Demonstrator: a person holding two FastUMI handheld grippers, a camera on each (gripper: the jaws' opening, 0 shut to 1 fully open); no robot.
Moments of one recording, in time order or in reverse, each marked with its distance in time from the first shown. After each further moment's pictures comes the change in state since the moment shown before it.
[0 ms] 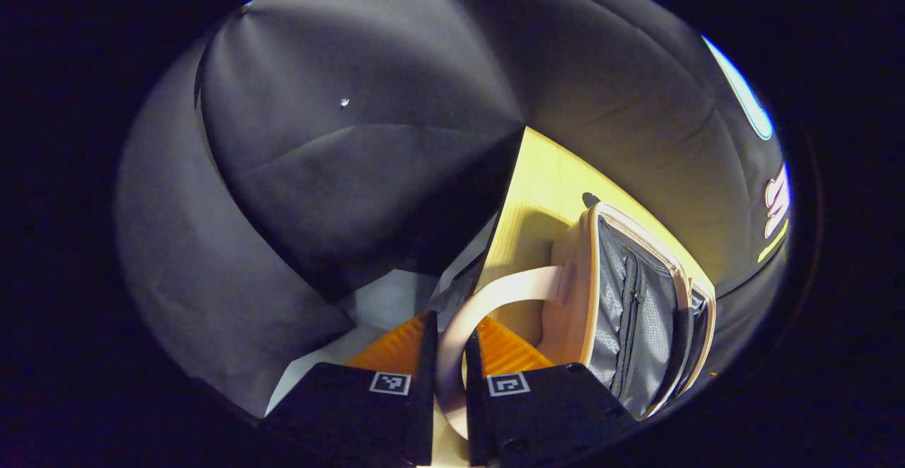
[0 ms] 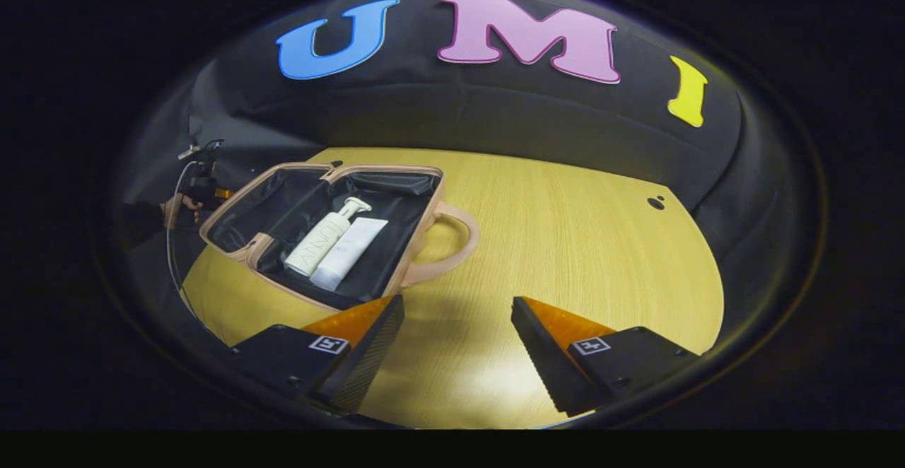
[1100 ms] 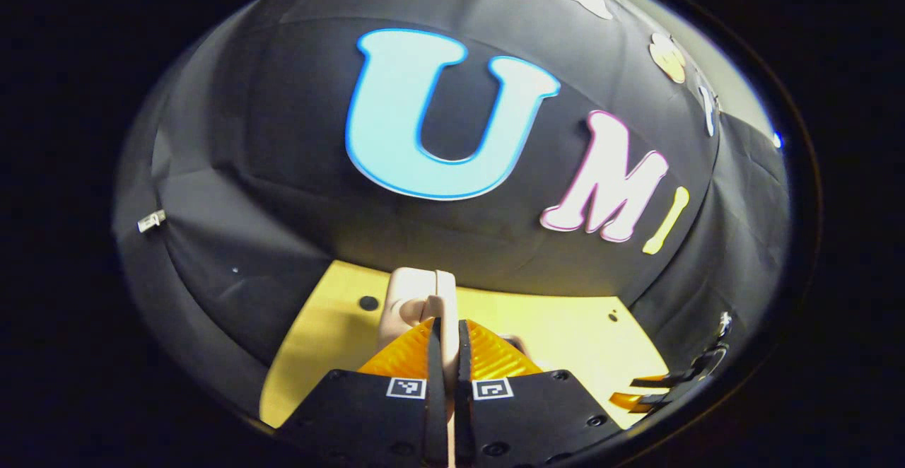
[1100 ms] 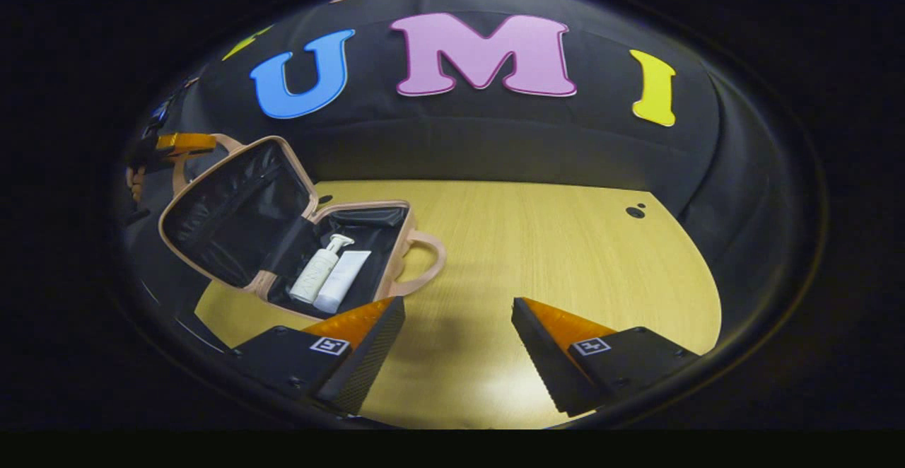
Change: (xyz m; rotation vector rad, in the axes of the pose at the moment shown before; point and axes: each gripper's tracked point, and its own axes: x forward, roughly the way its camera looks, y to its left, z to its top) left arm -0.280 -0.358 0.013 0.268 -0.411 -0.326; right arm -0.029 -0.071 0.044 0.109 -0.108 0.041
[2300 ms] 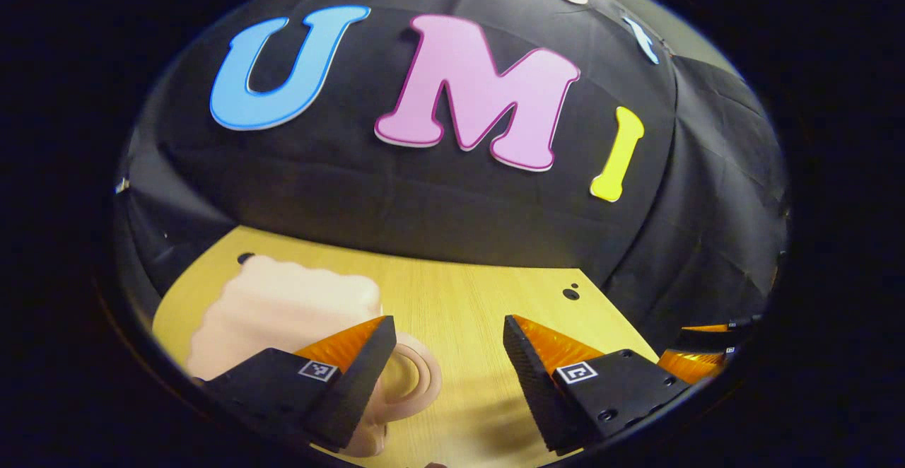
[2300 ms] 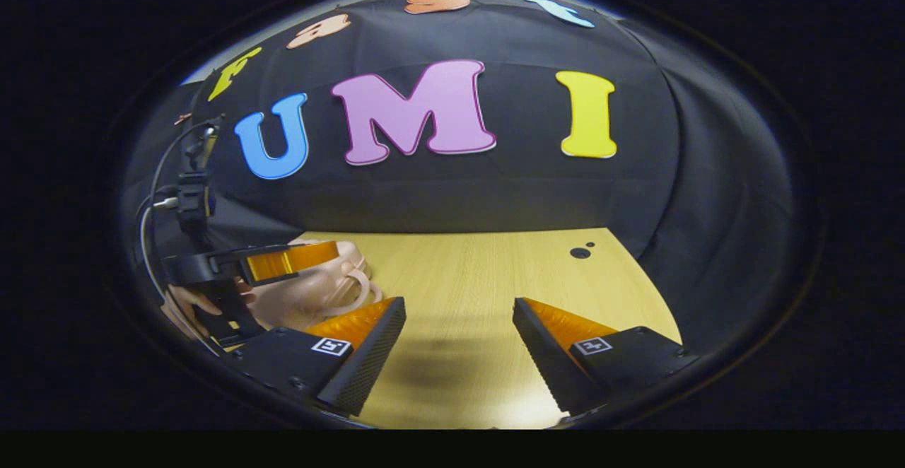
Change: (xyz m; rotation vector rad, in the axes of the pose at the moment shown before) left arm 0.059 -0.230 -0.128 0.206 -0.062 -0.029; right arm -0.082 -0.119 0.075 0.045 -0.262 -0.007
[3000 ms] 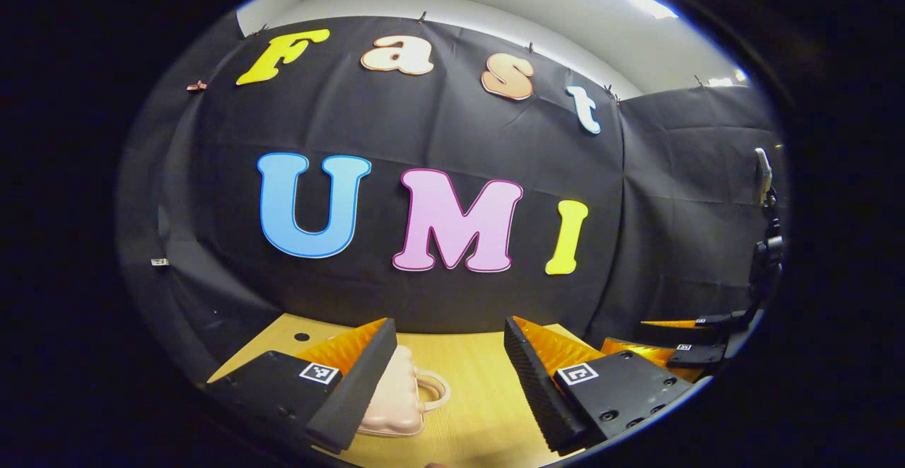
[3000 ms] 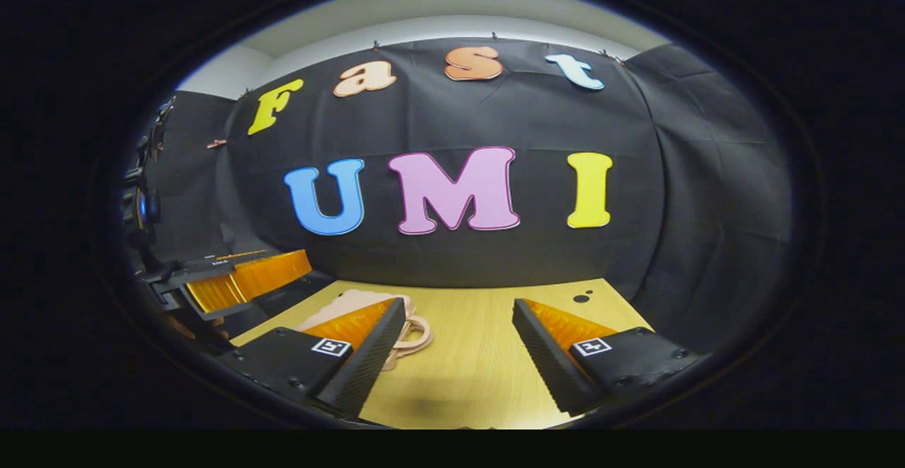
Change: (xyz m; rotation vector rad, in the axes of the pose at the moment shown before) left arm -0.217 -0.013 0.079 0.057 -0.285 0.000; right arm -0.131 0.096 0.066 -0.027 -0.274 0.039
